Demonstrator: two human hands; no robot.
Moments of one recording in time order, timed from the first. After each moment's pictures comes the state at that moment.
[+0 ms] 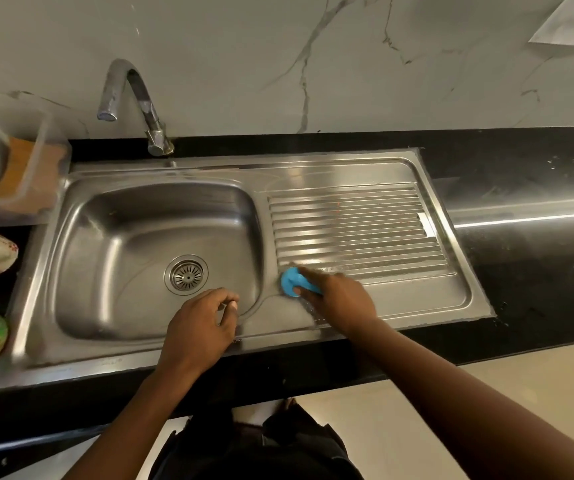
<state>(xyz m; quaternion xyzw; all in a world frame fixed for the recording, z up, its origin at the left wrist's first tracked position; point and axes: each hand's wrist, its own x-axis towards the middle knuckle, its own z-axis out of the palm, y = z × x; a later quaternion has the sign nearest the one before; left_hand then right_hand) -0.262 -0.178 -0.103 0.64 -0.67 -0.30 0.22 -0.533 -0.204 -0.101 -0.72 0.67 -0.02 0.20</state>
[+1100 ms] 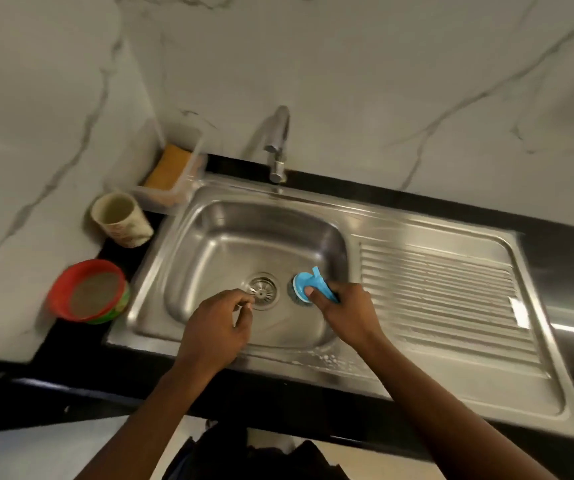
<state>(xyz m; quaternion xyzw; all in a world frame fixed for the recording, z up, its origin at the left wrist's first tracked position) -0.153 -0.173 -0.088 0.71 -0.59 -0.25 0.31 -0.390 -0.250 -0.074 -0.65 0.66 -0.18 0.35</state>
